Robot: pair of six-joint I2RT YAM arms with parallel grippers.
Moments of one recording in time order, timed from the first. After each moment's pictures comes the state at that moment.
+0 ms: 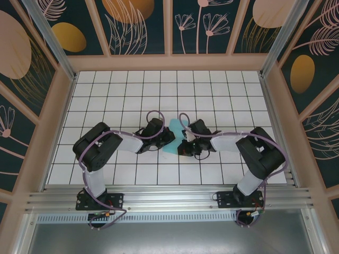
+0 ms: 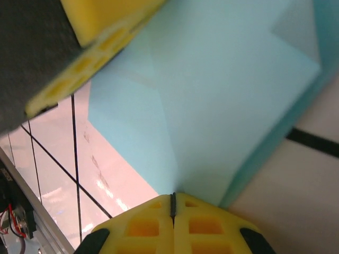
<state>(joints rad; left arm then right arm) -0.73 1.88 0.79 0.39 0.21 -1.13 0.64 1.63 0.66 -0.09 -0.55 0.60</state>
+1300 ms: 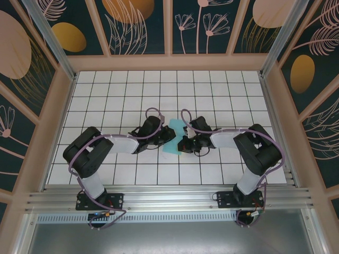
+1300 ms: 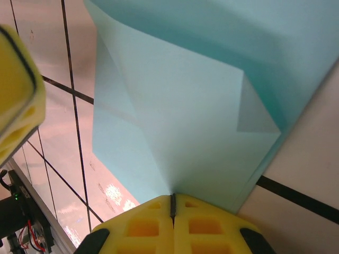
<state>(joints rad) -0.73 1.77 0.76 0.39 0.29 -1.10 0.60 1.70 0.72 -0.07 -0.57 0.65</state>
